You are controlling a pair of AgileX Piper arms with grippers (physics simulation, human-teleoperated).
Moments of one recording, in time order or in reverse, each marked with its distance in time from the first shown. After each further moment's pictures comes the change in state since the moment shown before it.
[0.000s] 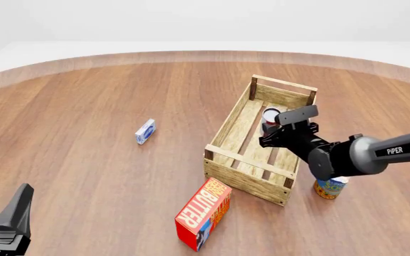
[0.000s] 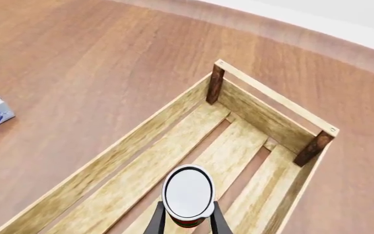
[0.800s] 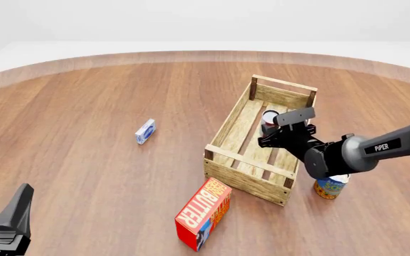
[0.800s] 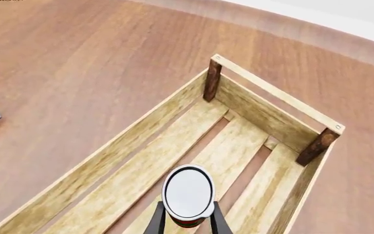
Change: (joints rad) left arm 0.000 0.000 0.000 0.000 0.000; right arm -0.012 0.074 -0.042 -0.024 0.007
